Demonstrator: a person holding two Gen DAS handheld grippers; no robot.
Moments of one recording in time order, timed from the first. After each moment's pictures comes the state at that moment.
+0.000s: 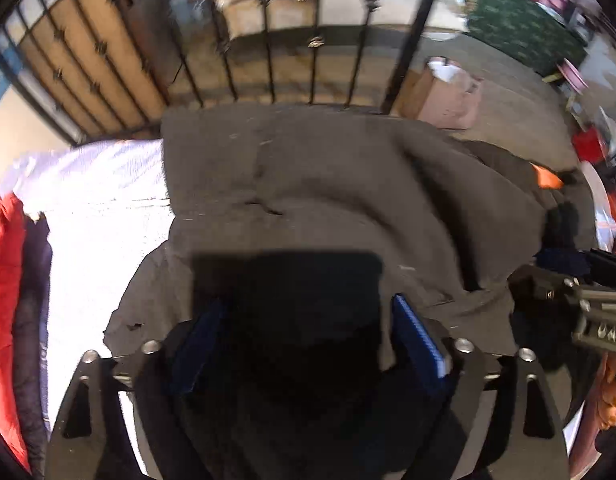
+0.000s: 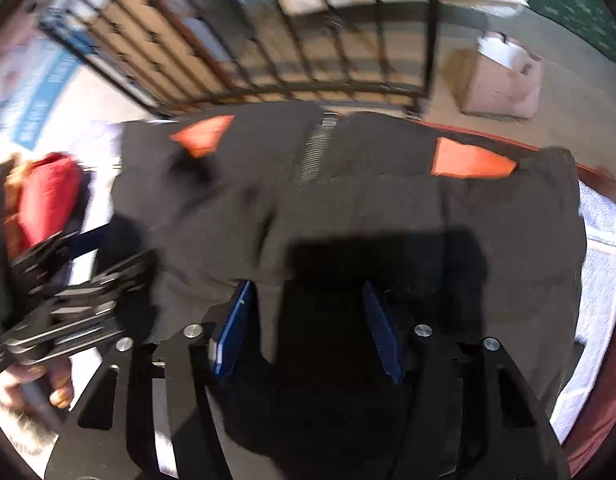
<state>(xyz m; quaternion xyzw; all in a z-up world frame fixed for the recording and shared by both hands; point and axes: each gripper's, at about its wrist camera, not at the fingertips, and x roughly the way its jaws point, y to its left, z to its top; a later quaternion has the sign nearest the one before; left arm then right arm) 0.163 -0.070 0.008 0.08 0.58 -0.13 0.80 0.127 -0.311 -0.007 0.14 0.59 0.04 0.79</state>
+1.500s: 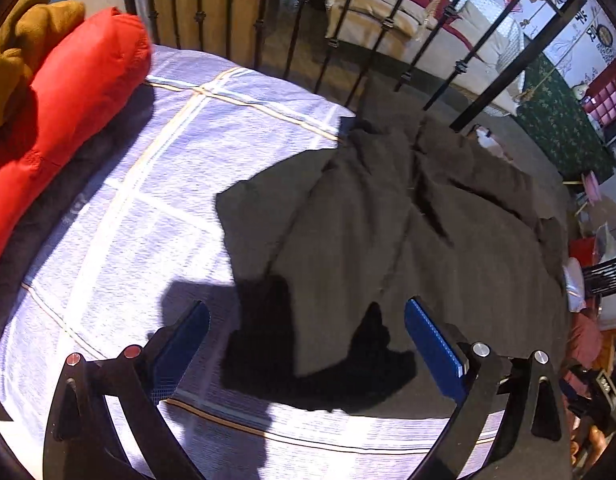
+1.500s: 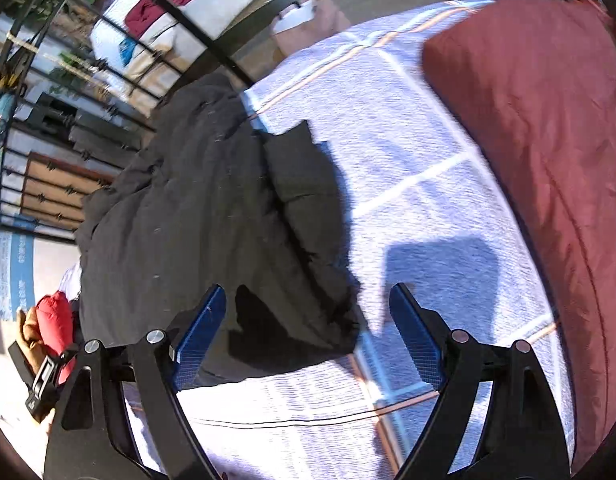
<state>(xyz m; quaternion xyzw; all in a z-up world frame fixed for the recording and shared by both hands) 0.075 0.076 0.039 -0.09 0.57 -0.07 0.82 -0.077 -0.442 -0.001 0.38 0.51 -0.16 0.75</state>
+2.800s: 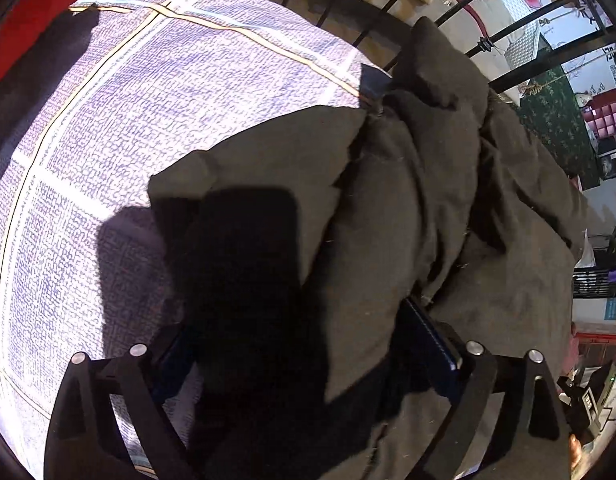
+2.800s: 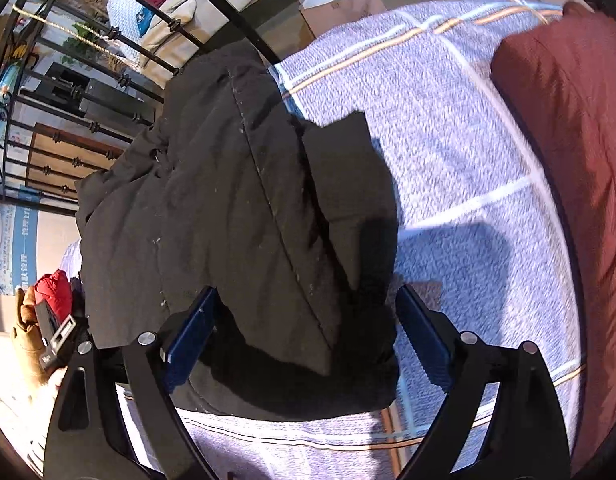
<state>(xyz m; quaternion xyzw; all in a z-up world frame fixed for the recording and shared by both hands) 0.138 0.089 -0.048 -0.15 0.64 -0.10 0.75 -0.033 -0.439 -0.019 0.36 0.54 -0.12 0.75</state>
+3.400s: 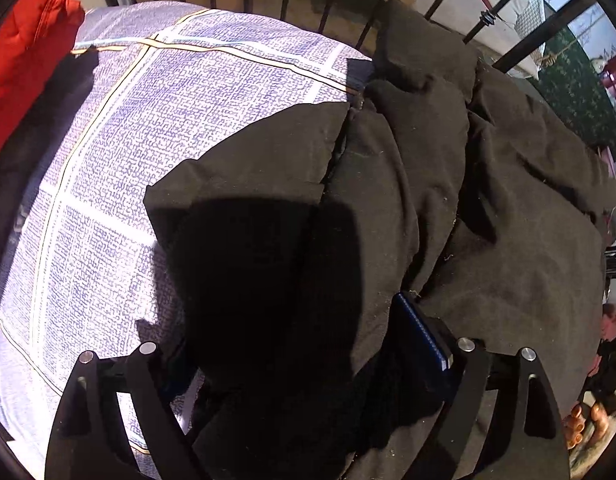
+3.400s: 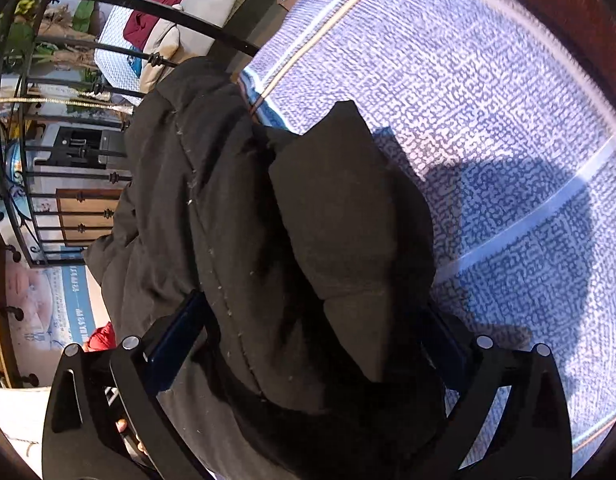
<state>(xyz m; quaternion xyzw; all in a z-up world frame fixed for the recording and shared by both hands) 0.153 0.013 -0.030 -0.06 0.64 -0.06 0.76 -0.012 -0.466 -0.082 0.51 0.49 -0.08 0.70</state>
